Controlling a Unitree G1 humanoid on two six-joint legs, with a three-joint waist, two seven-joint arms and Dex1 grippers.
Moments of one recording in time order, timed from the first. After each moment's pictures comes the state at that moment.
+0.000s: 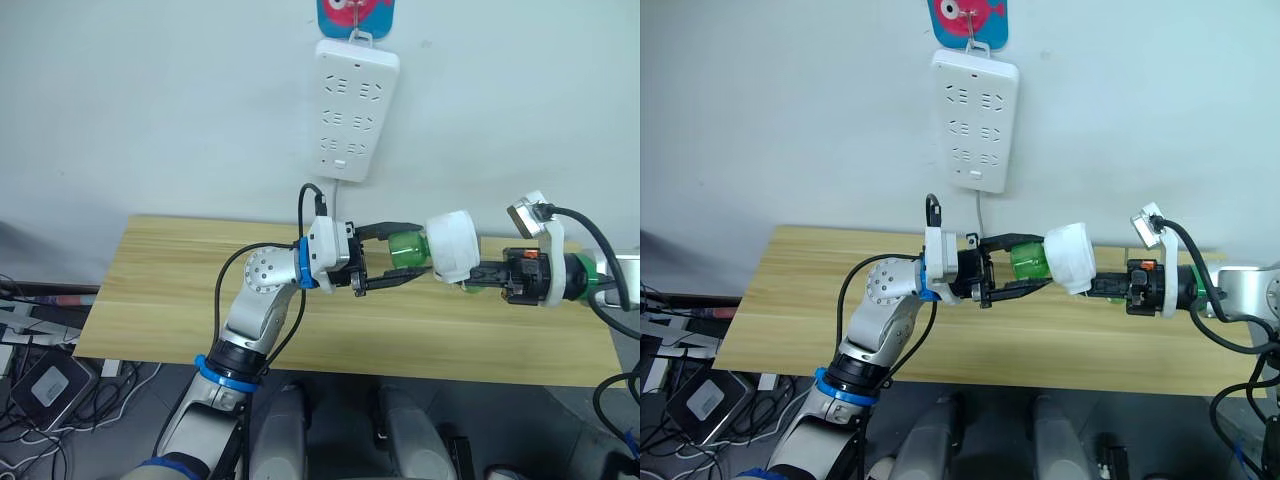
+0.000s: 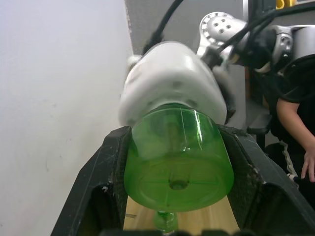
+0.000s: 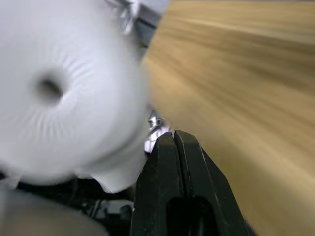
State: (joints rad) left arm -0.56 0.18 -0.23 0.04 -0.35 -0.13 -1.08; right arm -0.48 -0.95 -0.22 -0.12 1.57 1.43 0.54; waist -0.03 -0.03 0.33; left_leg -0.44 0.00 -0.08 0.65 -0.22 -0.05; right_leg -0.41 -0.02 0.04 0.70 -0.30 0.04
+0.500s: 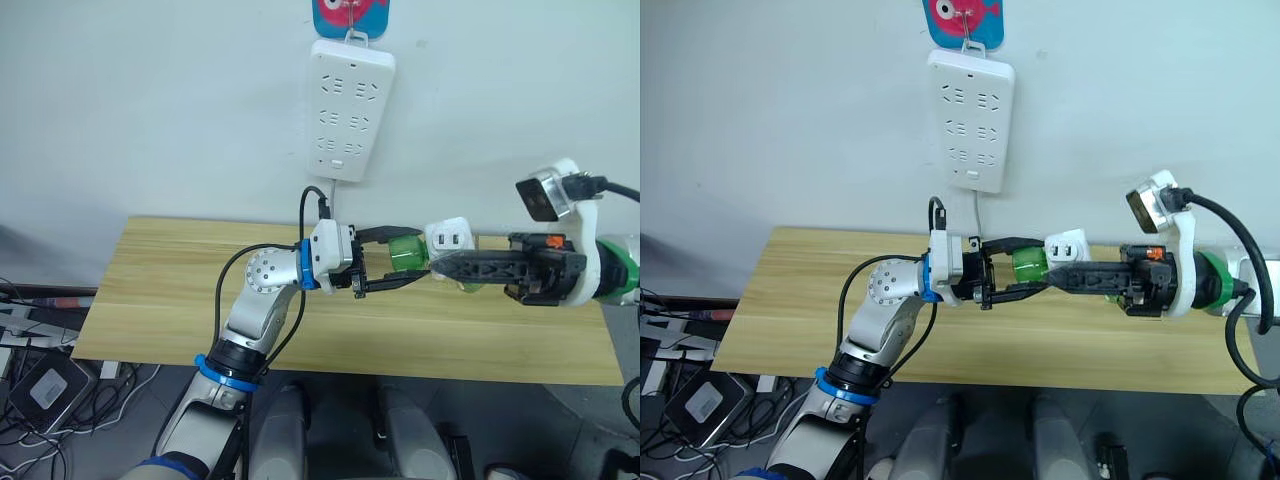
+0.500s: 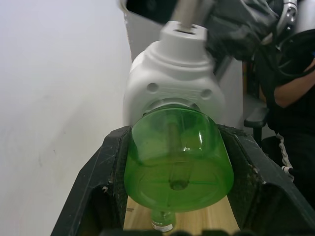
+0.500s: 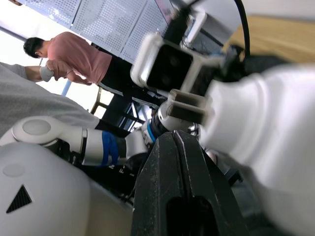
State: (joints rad) left arm -0.55 0.19 -0.24 0.05 -0.33 -0.14 -1.10; right arm -0.60 -1.05 -0.12 -0.19 1.95 1.25 0.41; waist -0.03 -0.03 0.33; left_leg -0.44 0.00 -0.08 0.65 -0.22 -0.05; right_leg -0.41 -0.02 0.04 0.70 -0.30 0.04
